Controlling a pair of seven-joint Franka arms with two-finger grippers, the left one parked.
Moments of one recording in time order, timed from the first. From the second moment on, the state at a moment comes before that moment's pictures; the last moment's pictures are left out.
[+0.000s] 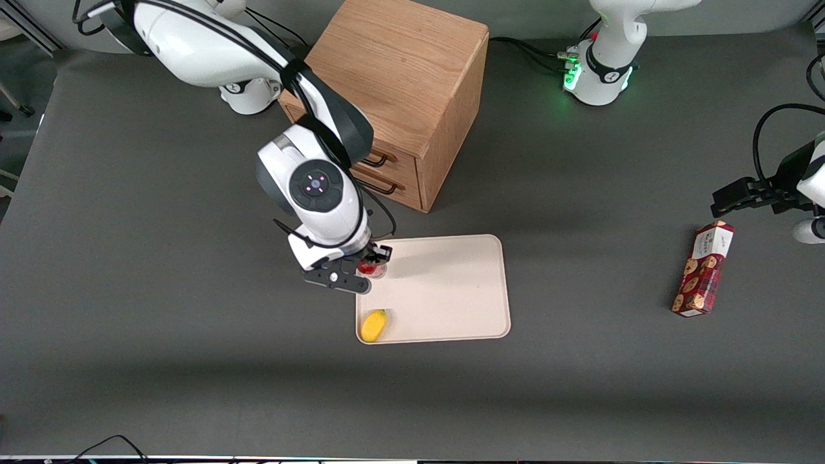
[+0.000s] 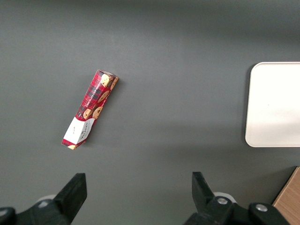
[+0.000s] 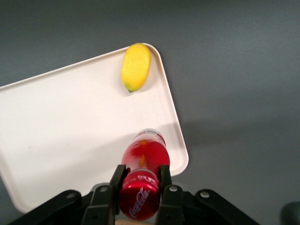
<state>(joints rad) 0.36 0.68 0.33 -1.26 -0.23 1.89 0.96</state>
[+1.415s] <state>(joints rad) 0.35 0.64 0.33 -1.31 -0.31 1.98 0.98</state>
